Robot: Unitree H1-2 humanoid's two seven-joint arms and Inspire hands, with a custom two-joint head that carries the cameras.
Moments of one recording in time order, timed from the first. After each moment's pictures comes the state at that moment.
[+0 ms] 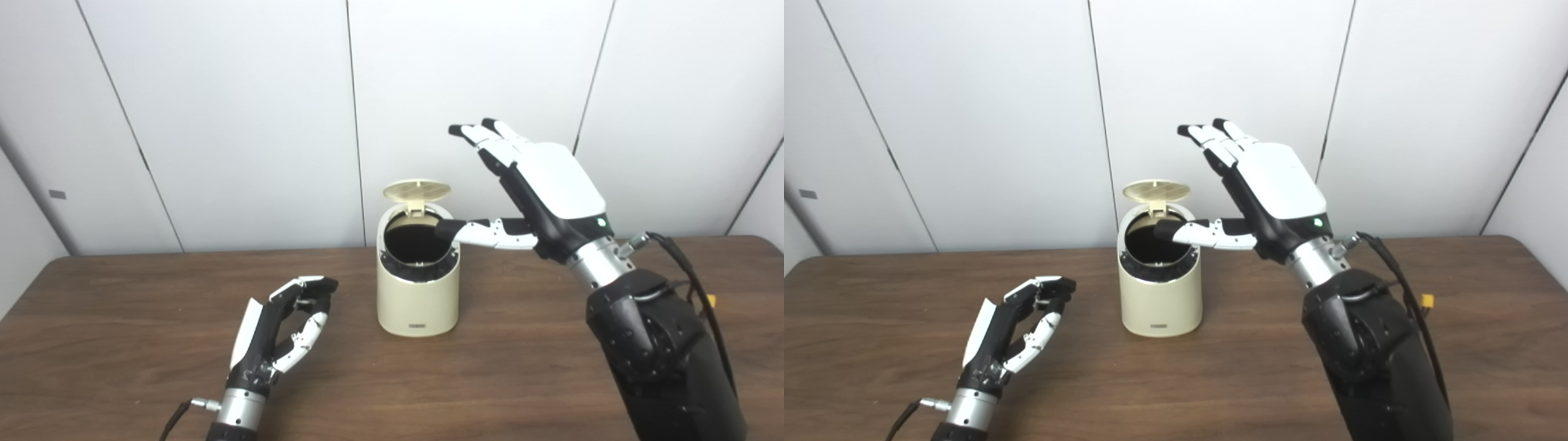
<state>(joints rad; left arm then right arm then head) -0.22 0.14 -0.04 0.17 0.31 -0.37 0.07 -0.61 -0.26 0.17 -0.39 -0.91 0.17 0.41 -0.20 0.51</state>
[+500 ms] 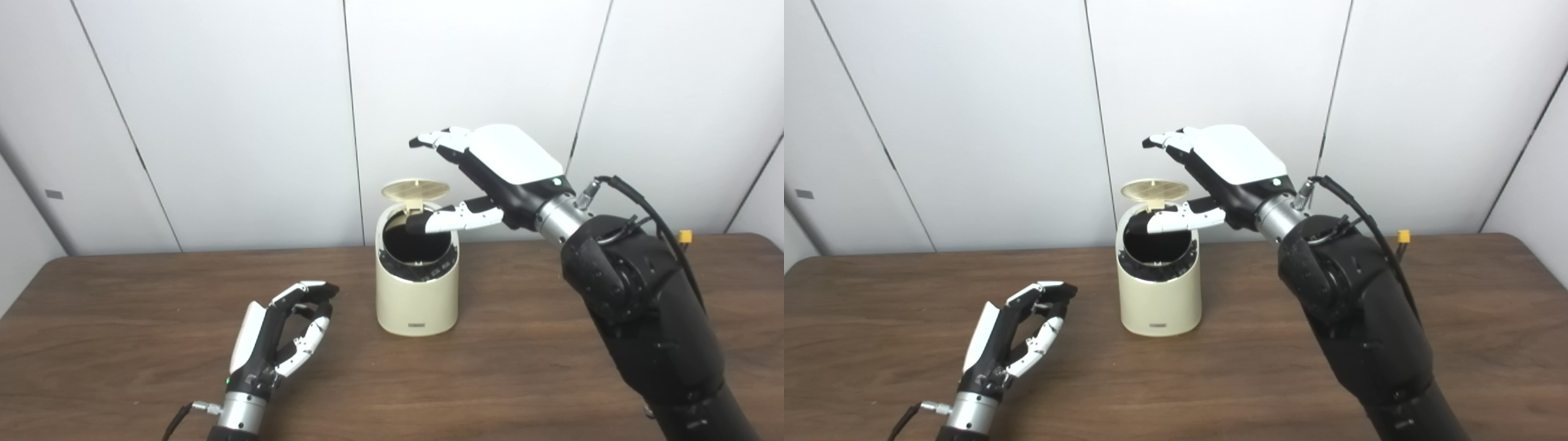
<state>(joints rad) -0.22 0.13 -0.04 0.17 0.36 -0.37 0.09 -0.76 -0.30 0.24 -0.26 -0.92 0.21 0.59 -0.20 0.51</state>
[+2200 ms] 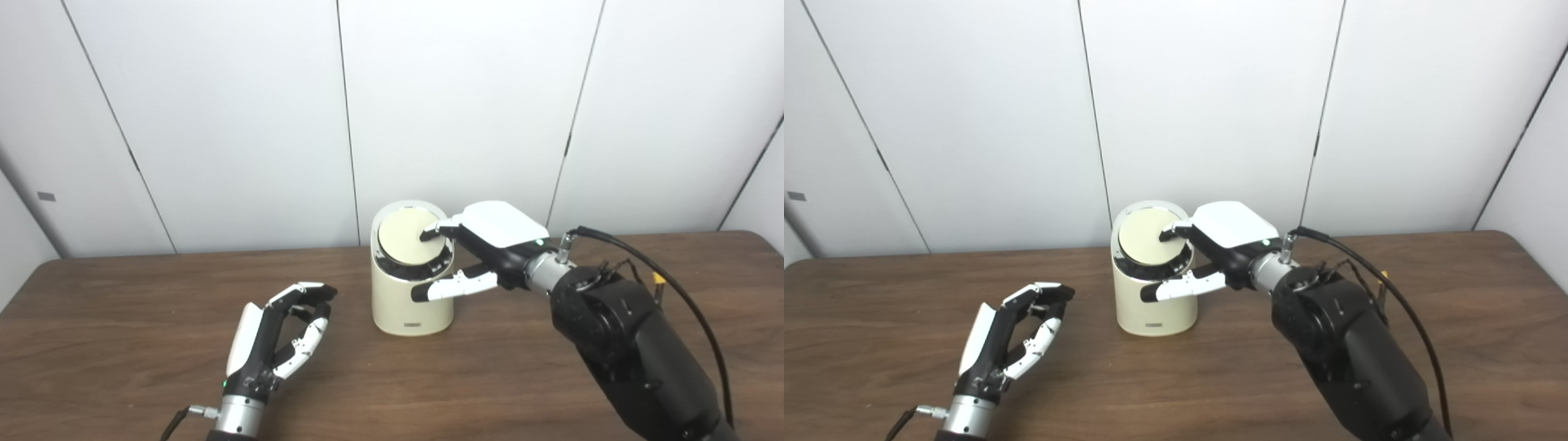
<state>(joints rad) -0.20 0.12 -0.04 0.12 0.38 -0.35 0.09 -0.61 -0.33 0.34 -0.26 -0.98 0.27 0.65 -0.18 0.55</state>
